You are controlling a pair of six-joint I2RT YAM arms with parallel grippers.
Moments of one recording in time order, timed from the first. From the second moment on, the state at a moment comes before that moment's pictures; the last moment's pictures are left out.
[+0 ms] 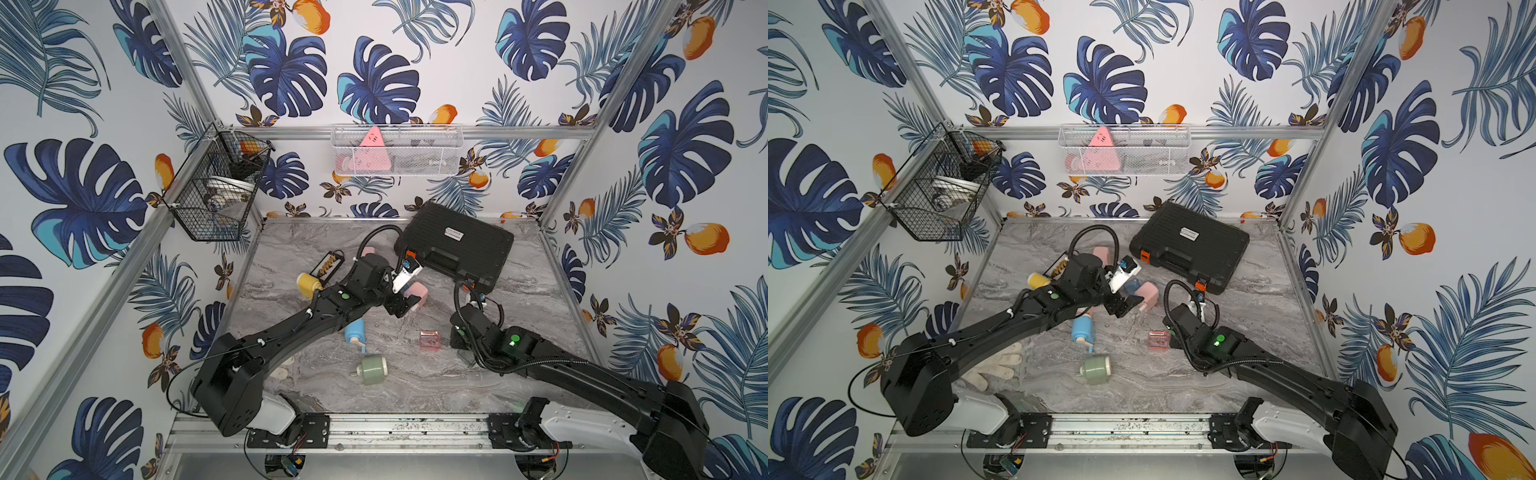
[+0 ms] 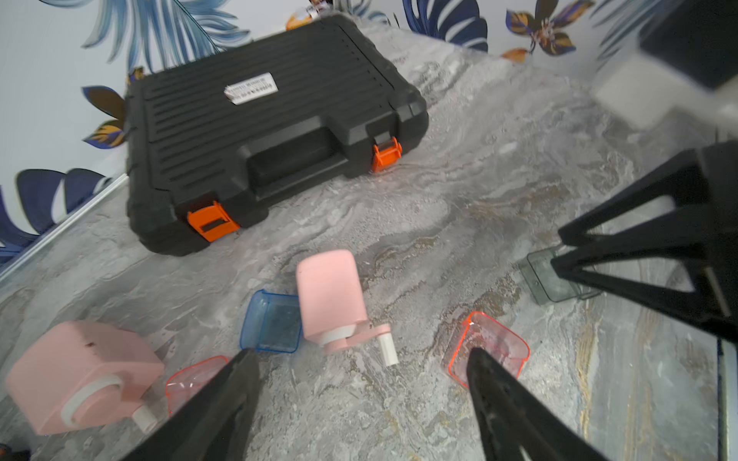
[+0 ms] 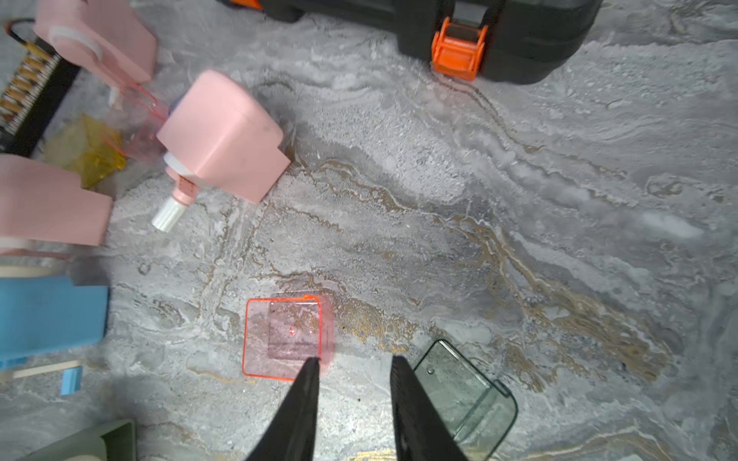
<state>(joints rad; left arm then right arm) -0.63 1.49 1.08 -0.21 0.20 0.23 0.87 1.06 0.71 -0.60 0.46 0.86</state>
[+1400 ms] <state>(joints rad) -0.69 2.16 1.81 -0.81 -0.05 0.16 0.87 0.76 0.59 -0.71 0.54 0.94</state>
